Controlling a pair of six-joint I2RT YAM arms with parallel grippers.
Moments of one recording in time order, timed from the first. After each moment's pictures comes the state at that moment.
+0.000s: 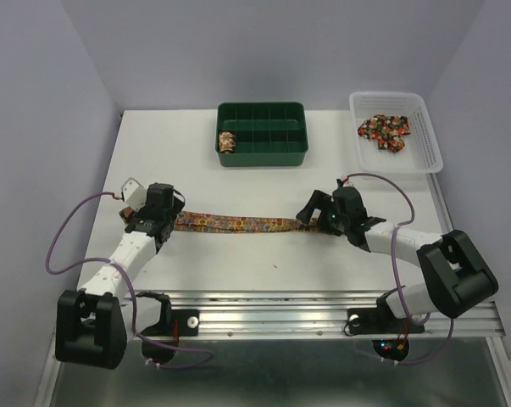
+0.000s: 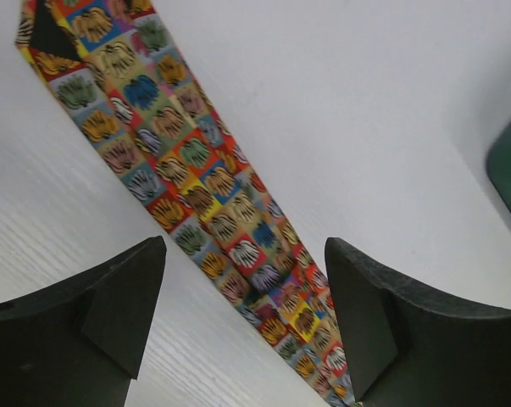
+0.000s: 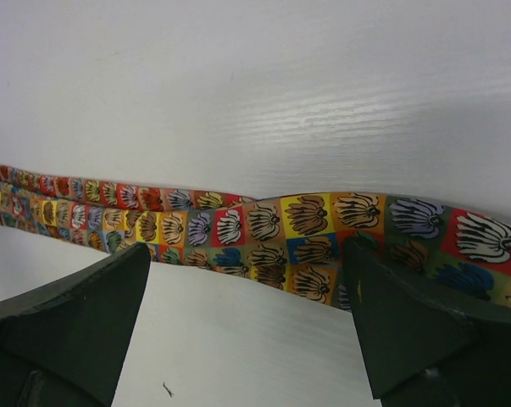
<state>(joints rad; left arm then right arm) -0.22 1.05 0.59 -0.30 -0.50 -0.94 0.45 1.38 0.54 0.15 -0.06 0.74</state>
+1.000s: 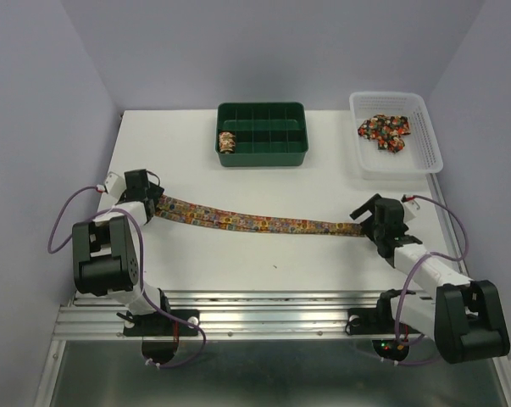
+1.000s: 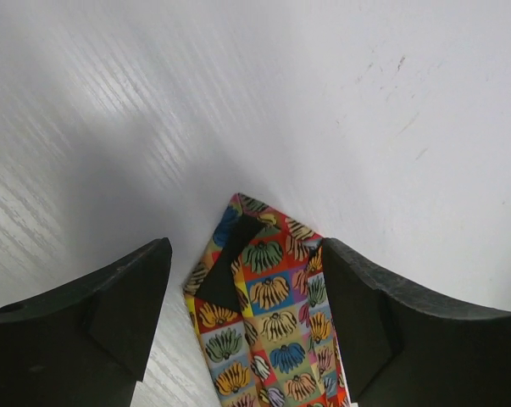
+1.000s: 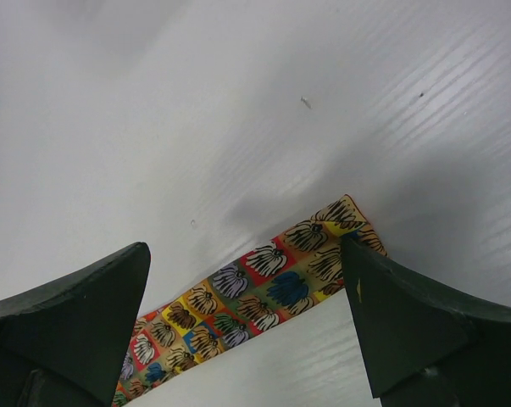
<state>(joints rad) 0.14 1.55 0.71 0.01 -0.31 -0.90 0.13 1.09 0.36 0.01 0.29 0.89</state>
